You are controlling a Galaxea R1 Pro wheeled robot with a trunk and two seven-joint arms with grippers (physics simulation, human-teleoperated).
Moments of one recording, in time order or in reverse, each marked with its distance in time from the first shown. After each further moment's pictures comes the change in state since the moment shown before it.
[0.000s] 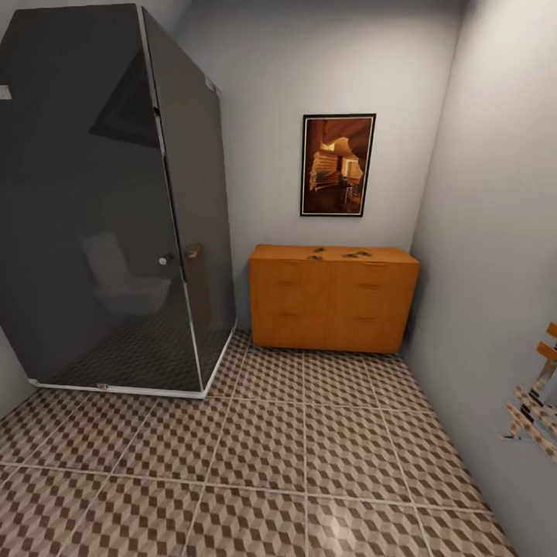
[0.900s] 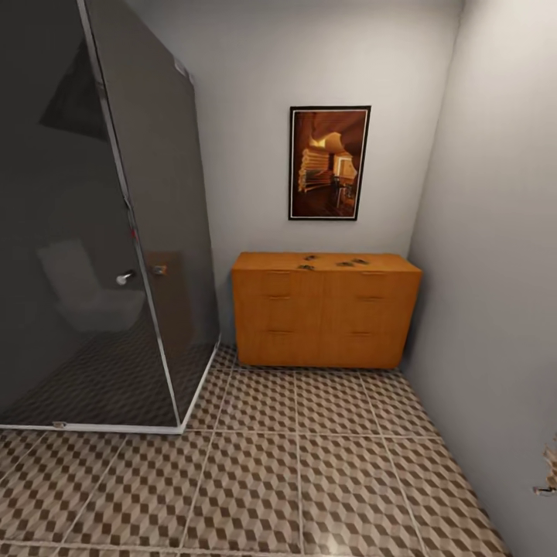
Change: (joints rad) left arm 0.000 0.002 0.001 0.000 0.000 0.000 0.000; right arm 0.000 0.000 -0.002 0.000 -0.002 -0.002 0.000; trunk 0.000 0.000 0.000
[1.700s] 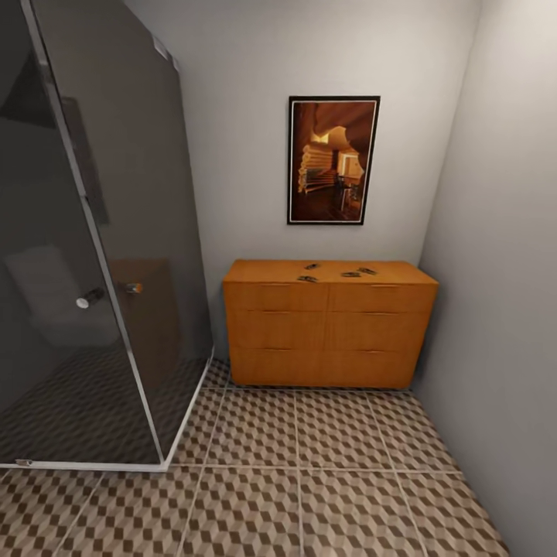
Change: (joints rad) left arm 0.000 0.001 0.000 0.000 0.000 0.000 0.000; right arm 0.001 0.000 0.000 0.000 0.000 0.001 0.000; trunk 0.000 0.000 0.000
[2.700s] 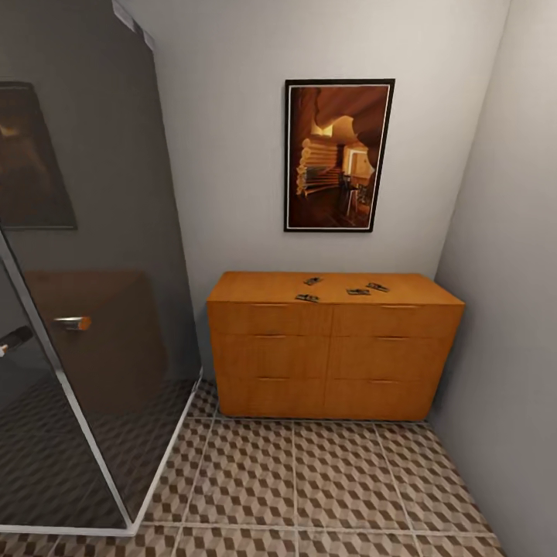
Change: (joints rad) left arm 0.000 -0.003 0.000 0.000 0.000 0.000 0.000; right arm 0.000 0.000 0.000 0.000 0.000 -0.001 0.000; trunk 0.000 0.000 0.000
